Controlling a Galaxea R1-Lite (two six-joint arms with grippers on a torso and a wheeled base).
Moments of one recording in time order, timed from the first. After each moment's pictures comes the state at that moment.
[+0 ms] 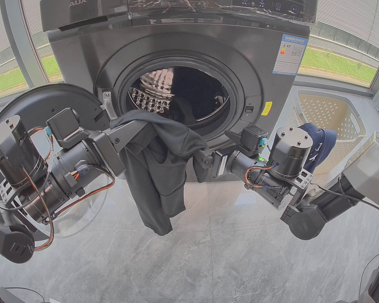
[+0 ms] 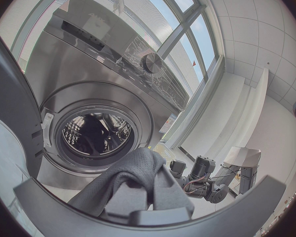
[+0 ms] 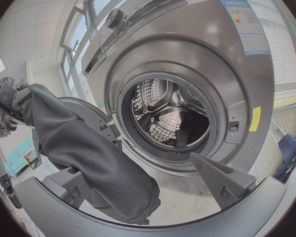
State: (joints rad) left arm -0.54 1.53 -0.56 -1.21 -0.20 -0.35; right arm 0.68 2.05 -0.94 -1.22 -0.07 0.08
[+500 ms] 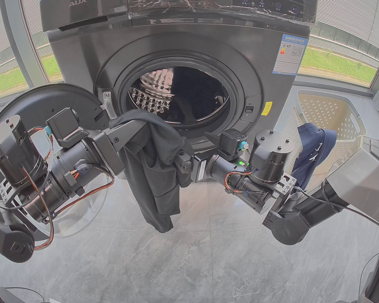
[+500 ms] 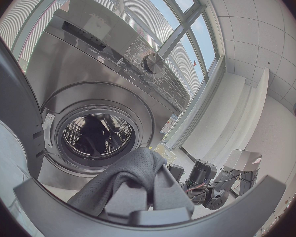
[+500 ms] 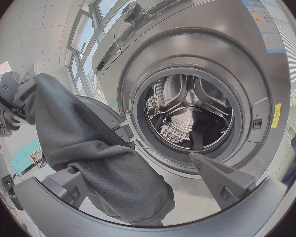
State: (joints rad) left arm -0.54 1.53 -0.57 -1.21 -0.20 -0.35; right arm 0.74 2.12 -1.03 -1.22 -0.06 0.08
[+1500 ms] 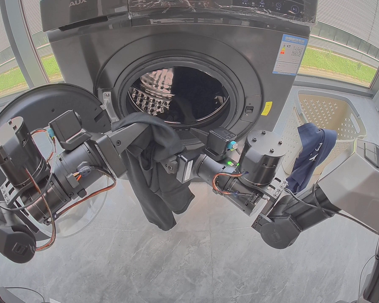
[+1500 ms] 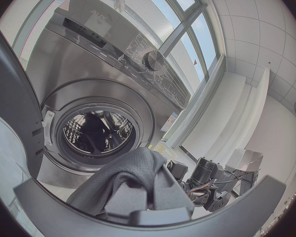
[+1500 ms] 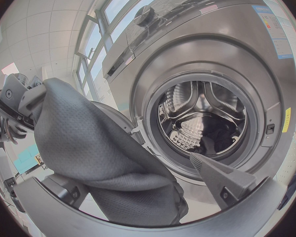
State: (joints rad) left arm -0.54 1.54 -0.56 -1.21 -0.20 -0.35; right arm 0.79 2.15 -1.09 -1.26 -0.04 0.07
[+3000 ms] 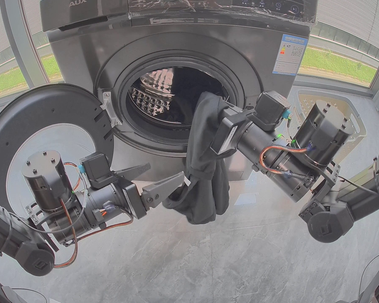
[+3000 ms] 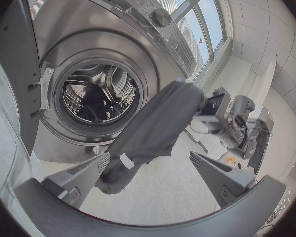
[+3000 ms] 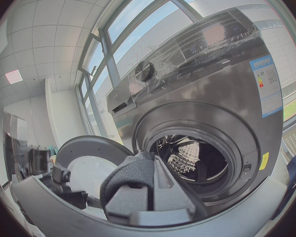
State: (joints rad) left arm -0.56 1.67 -0.45 -1.22 -0.24 -0.32; right arm 0.77 1.89 -0.94 -1.32 -0.04 0.07
